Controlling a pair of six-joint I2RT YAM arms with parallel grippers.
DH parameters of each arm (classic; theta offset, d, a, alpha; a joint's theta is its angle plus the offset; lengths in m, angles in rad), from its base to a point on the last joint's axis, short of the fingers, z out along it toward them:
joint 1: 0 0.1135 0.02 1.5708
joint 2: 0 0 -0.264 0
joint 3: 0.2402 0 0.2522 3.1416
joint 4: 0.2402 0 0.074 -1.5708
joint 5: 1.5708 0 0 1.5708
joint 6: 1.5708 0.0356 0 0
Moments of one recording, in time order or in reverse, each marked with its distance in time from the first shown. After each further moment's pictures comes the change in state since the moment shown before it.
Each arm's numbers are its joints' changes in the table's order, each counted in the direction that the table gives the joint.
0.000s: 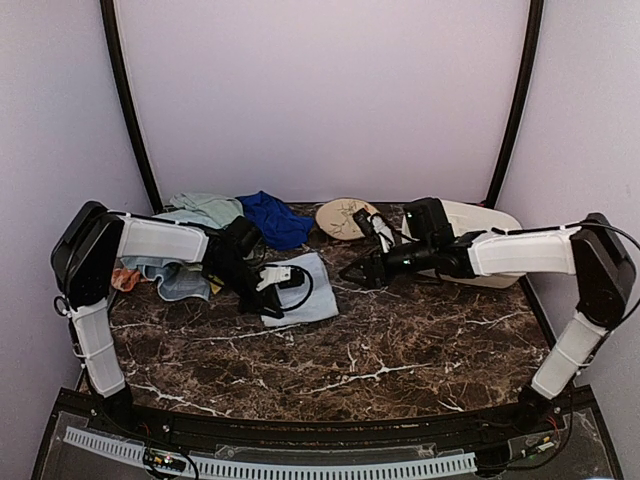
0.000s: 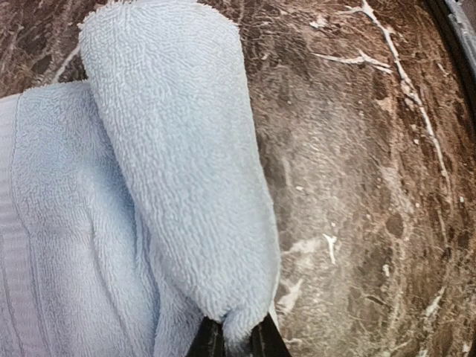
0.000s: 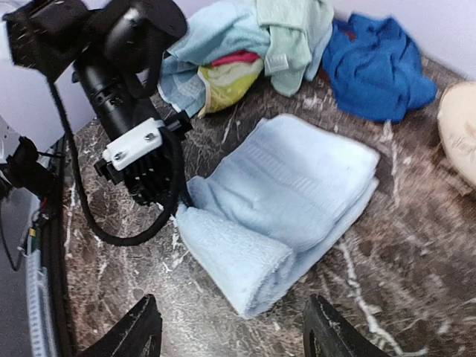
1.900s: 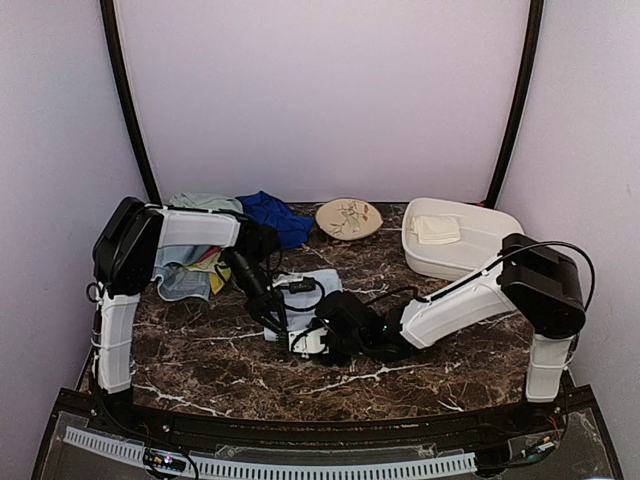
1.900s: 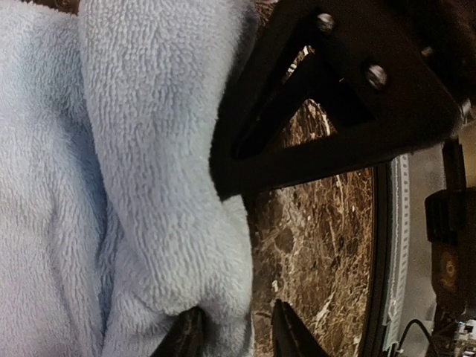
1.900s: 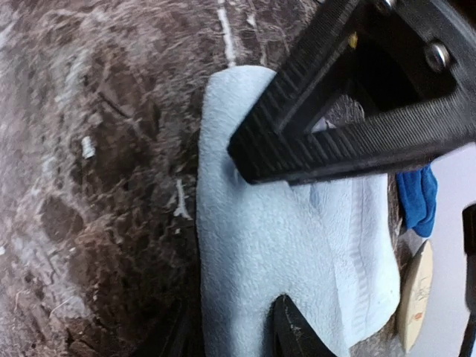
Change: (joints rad) left arm -0.018 -0.283 0.389 0.627 0.201 0.029; right arm 0.521 -0.255 -0.034 -0.143 0.842 -0.904
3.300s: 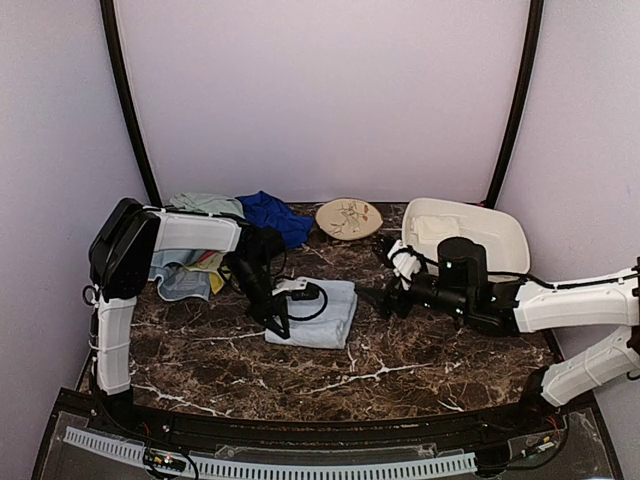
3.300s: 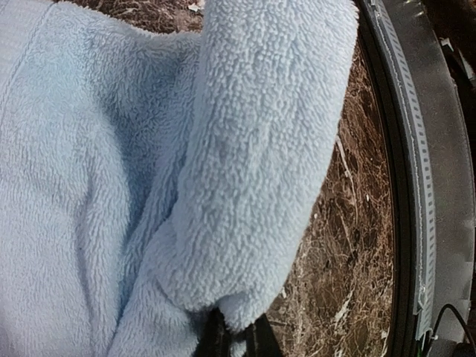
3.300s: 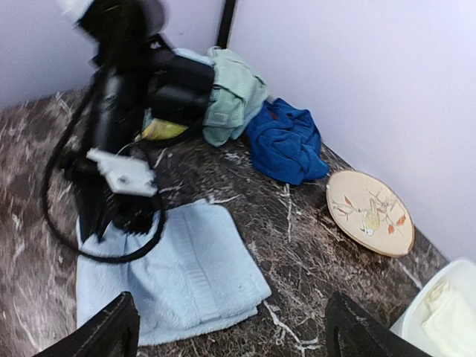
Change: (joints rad) left arm -0.041 0.064 -0.080 -0.105 -0.048 0.085; right arm -0.331 0.647 -0.343 -0.152 -0.274 0.602
